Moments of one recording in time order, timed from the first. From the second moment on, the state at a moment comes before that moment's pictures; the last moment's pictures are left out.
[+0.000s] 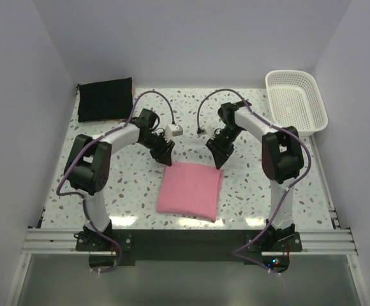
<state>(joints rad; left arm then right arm) -0.36 1.90 1.25 -0.61 0.69 0.52 0.36 2.08 1.64 -1.28 -0.56 -0.70</state>
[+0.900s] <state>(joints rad) -0.36 1.89 1.23 -0.59 0.72 0.54 0.38 2.12 1.71 -1.32 -0.51 -0.70</state>
